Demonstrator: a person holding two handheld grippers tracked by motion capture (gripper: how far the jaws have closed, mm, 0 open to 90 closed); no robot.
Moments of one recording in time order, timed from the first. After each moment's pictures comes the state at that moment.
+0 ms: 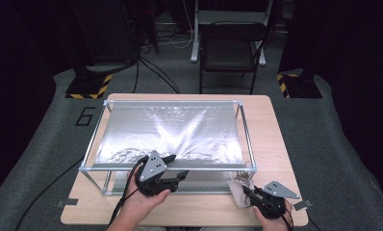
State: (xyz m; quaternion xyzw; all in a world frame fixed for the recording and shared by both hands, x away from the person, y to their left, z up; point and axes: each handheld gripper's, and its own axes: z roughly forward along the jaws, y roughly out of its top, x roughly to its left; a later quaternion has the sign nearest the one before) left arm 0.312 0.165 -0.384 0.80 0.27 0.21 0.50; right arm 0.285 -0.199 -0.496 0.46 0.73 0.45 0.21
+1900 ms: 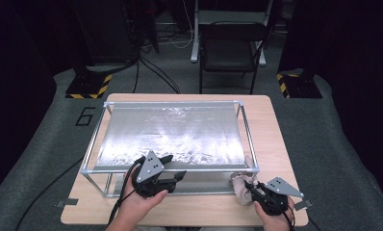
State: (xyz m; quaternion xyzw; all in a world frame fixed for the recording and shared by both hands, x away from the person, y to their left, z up) left arm 0.306 0.173 -0.379 0.80 0.28 0.21 0.50; right arm 0.286 -0.200 -0.474 0.46 0.71 0.47 0.24
